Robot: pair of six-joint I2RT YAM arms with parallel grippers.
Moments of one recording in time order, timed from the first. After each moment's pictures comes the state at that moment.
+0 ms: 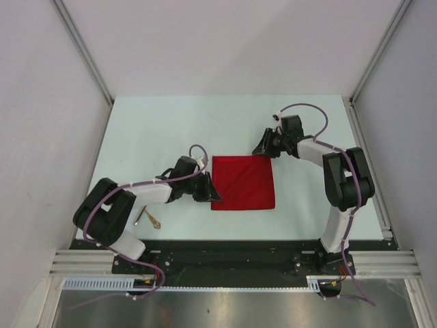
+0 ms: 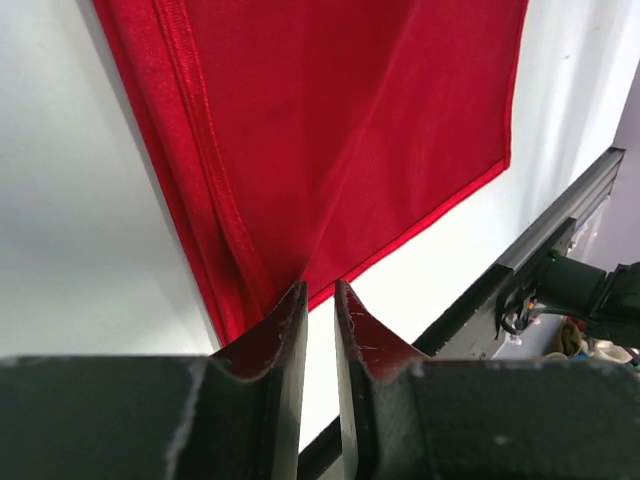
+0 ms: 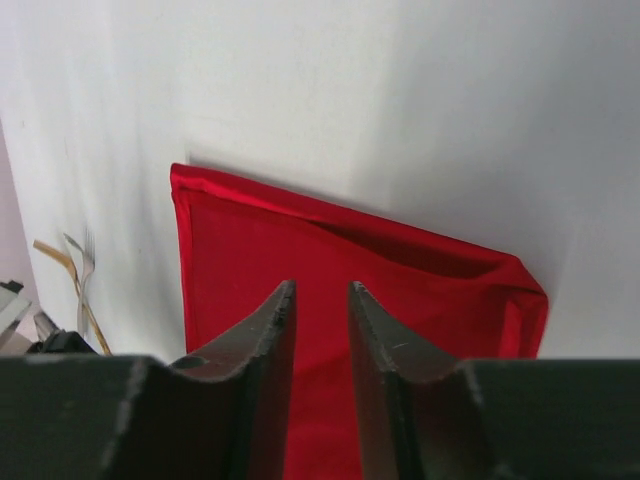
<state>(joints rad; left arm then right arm) -0.55 1.54 0.63 0.06 0.47 -0.73 0.26 1.88 1.20 -0.09 -0.46 0.53</state>
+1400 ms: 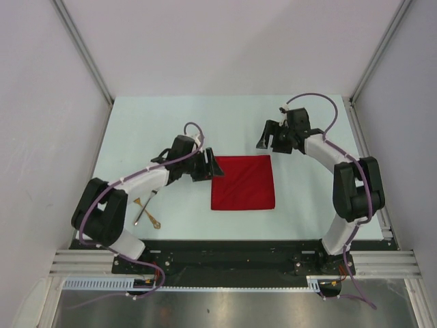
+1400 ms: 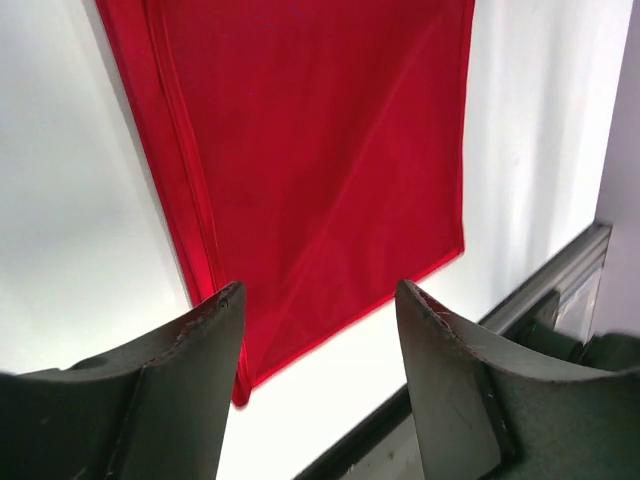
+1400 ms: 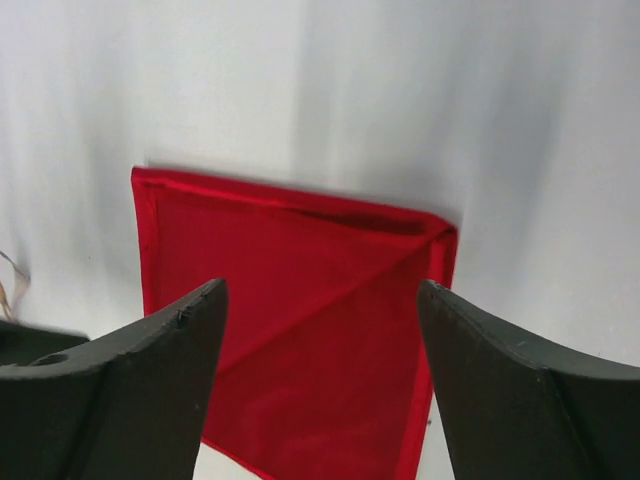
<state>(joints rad) -0.50 1.51 0.84 -0.12 0.36 -0.67 0.23 1.79 1.24 -0.25 -0.32 0.42</state>
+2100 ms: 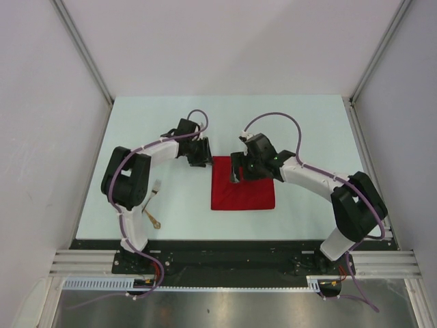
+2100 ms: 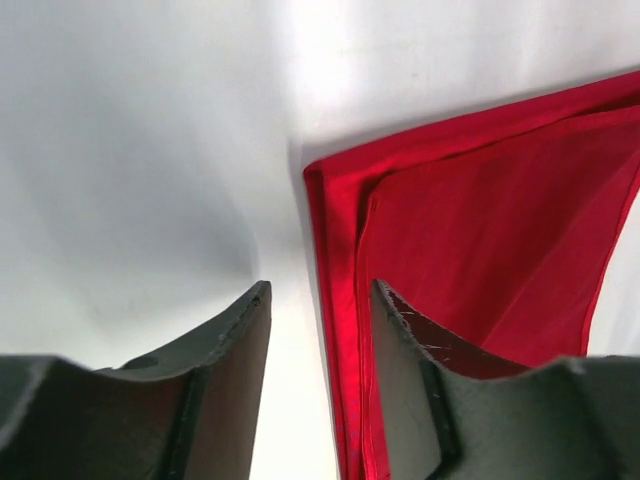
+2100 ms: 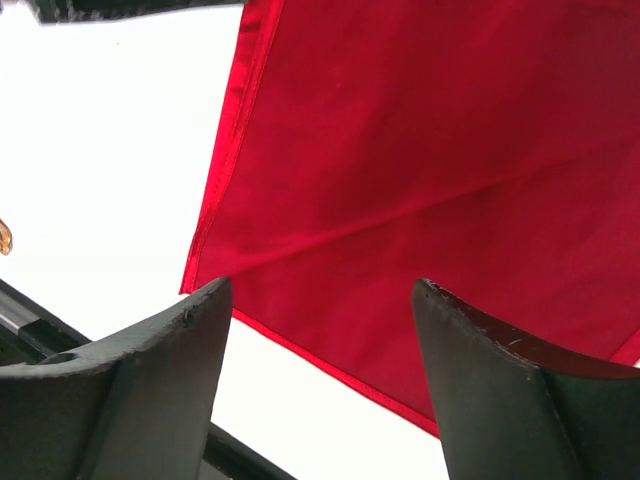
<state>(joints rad) -0.37 1.93 1.26 -0.34 0.30 -0.46 0.66 1.62 1.09 -0.33 -0.12 0.44</state>
